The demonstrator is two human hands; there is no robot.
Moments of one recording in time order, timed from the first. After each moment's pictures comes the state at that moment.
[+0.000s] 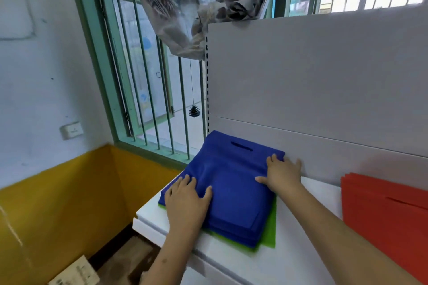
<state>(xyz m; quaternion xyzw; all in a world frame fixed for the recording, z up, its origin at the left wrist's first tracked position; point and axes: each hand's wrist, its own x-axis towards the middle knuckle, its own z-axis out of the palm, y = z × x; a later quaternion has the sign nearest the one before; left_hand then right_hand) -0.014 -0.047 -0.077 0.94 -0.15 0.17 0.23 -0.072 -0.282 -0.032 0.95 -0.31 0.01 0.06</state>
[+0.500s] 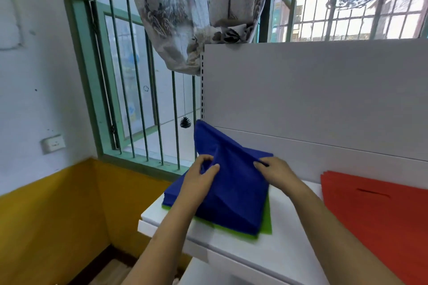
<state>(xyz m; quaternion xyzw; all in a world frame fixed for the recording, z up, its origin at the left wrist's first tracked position) -0.033 -0.034 -0.001 0.71 -0.26 -0.09 0.65 -0.124 -0.237 0.009 0.87 -0.25 0.20 -0.37</state>
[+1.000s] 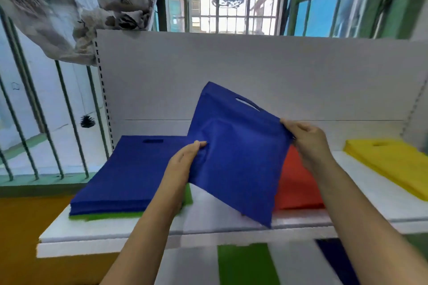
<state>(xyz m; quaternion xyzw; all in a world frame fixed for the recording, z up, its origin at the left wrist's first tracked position) -0.158 -0.080 0.019 0.53 -0.37 -0.31 0.70 -0.373 -0.272 0.050 0.56 -0.30 0.58 -0.51</state>
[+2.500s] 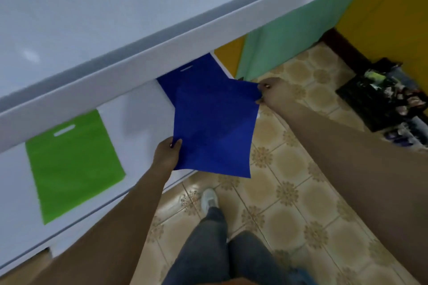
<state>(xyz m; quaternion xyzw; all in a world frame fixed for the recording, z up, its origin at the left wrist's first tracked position) -0.587 -0.342 -0.425 0.76 -0.38 -0.48 0.23 -0.872 -0.477 -0.359 0.56 -0.74 0.17 -0.34</state>
